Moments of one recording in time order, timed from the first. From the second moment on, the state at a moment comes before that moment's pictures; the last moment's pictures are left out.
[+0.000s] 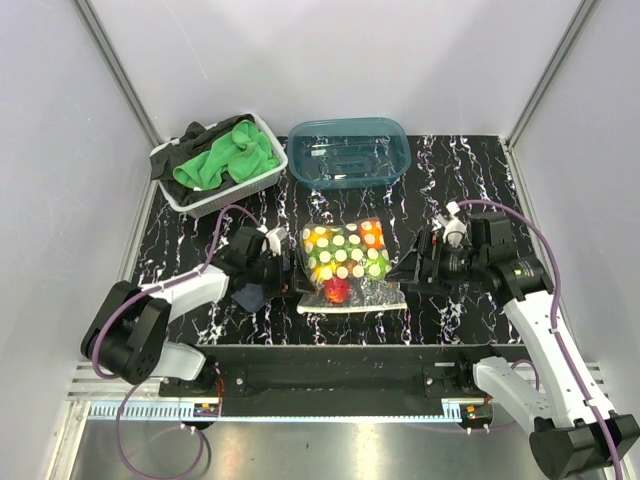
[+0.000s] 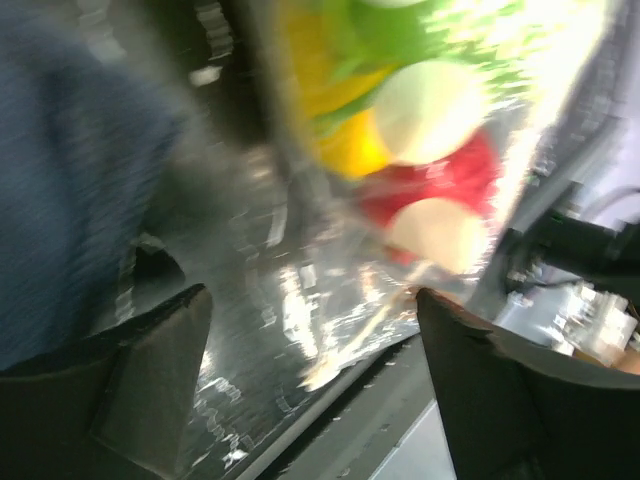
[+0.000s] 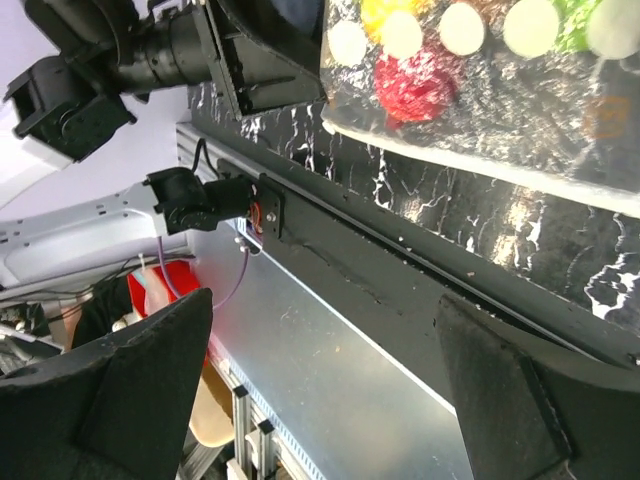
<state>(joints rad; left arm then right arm) -0.46 1.37 0.58 -0.11 0.55 -0.61 0.22 0.86 0.93 -0.88 -0.73 0.57</state>
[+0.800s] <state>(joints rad) -0.47 1.44 0.45 0.33 0.85 -0.88 0.52 0.90 0.85 -0.79 -0.58 0.53</state>
